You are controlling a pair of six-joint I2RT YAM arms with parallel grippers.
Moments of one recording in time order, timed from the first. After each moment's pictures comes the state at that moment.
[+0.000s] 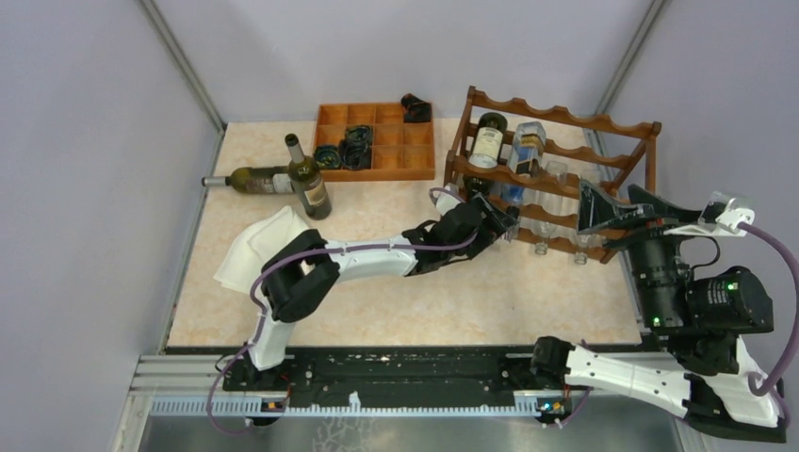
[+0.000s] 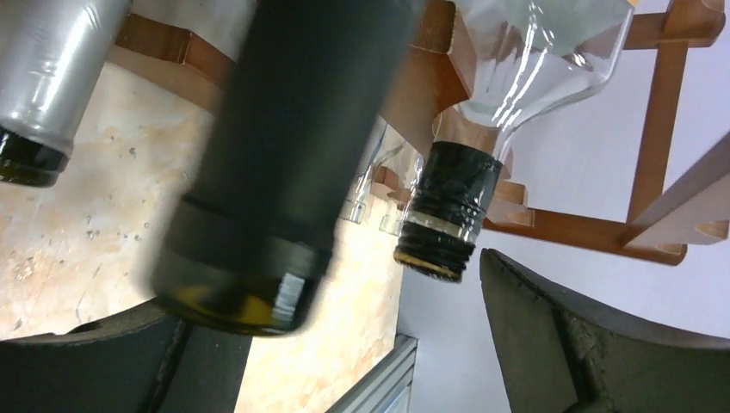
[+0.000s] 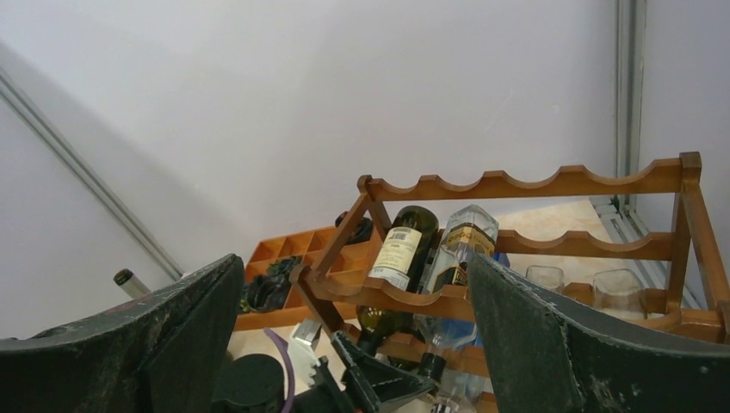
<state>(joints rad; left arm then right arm) -1.10 2.07 1.45 0.21 -0.29 -1.43 1.18 0.36 1.12 -0.19 1.04 -0.13</state>
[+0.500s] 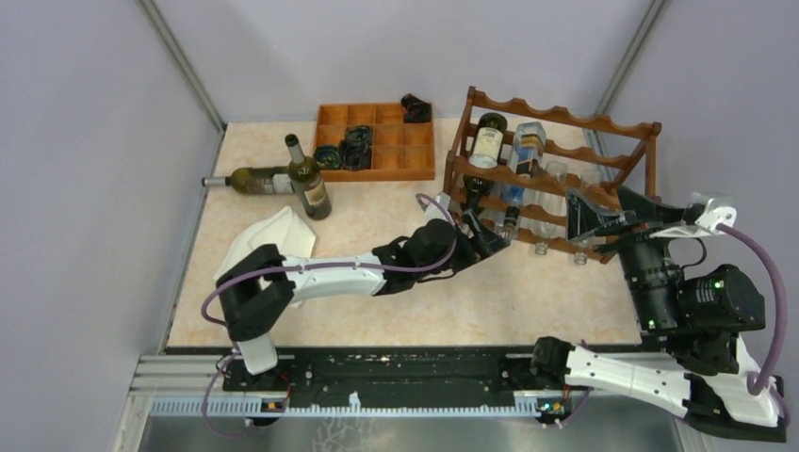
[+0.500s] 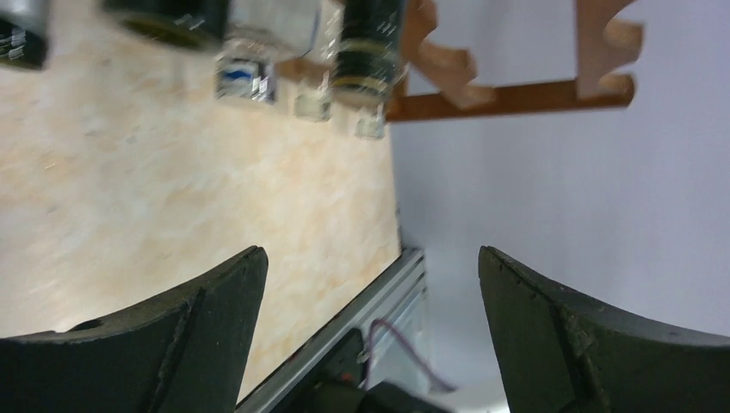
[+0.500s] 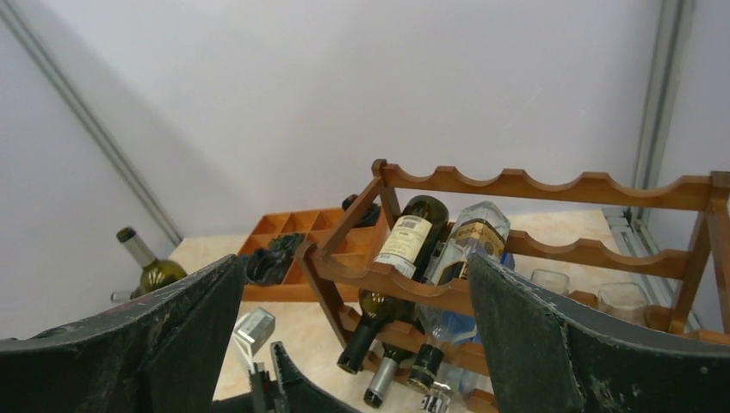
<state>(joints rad) -1.15 1.83 1.21 0.30 -0.23 -1.29 1.18 0.36 1.12 -0.27 0.99 -0.13</state>
